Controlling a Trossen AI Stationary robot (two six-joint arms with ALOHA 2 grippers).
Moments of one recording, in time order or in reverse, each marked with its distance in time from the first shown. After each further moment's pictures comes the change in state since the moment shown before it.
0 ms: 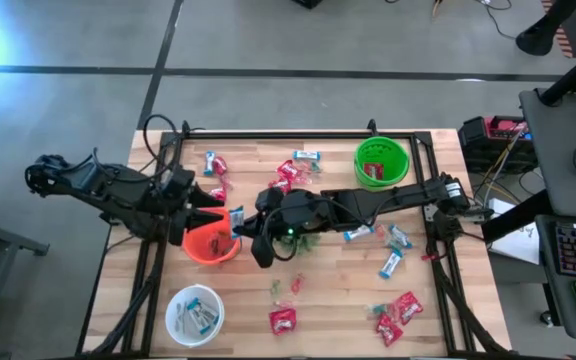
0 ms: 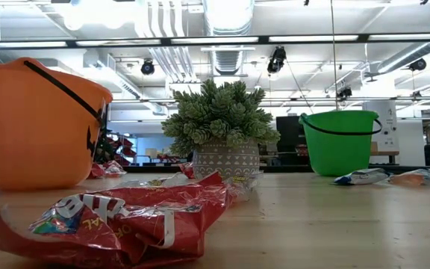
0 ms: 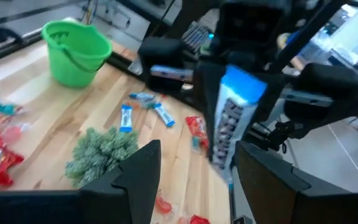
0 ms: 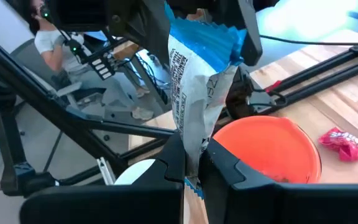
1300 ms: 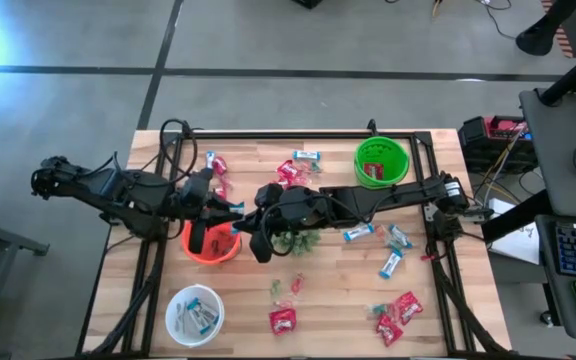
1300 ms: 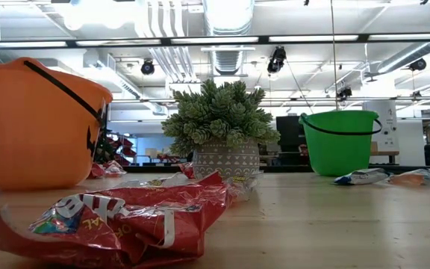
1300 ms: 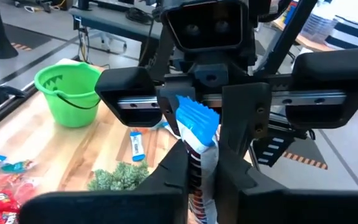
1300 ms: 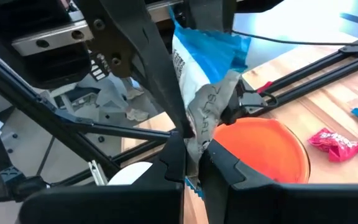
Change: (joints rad) left arm 0.039 0.118 0.002 0.153 0.020 0.276; right arm -0.014 0.000 -0.002 -0.007 -0.001 -0.002
